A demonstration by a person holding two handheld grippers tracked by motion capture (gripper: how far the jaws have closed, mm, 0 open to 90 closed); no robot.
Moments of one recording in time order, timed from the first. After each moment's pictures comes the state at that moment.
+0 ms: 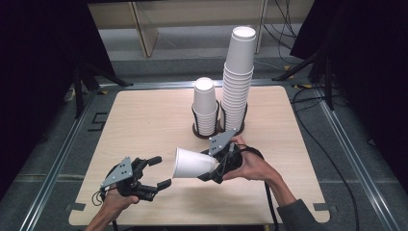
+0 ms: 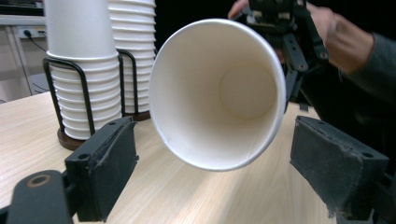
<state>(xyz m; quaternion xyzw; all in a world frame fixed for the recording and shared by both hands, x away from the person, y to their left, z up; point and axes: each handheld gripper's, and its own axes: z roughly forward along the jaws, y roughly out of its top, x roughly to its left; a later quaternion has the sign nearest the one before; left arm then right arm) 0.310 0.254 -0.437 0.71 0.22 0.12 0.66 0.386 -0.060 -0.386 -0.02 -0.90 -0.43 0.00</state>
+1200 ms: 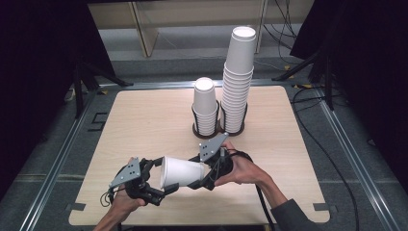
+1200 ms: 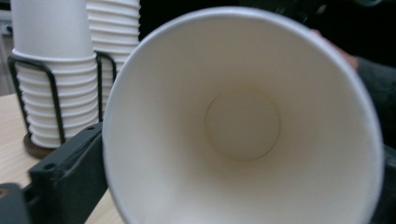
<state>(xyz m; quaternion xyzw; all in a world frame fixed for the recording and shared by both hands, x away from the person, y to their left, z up) 0.308 0.234 -0.438 0.70 0.21 0.10 0.68 0.377 -0.033 -0.396 0.03 -0.89 -0.46 0.05</state>
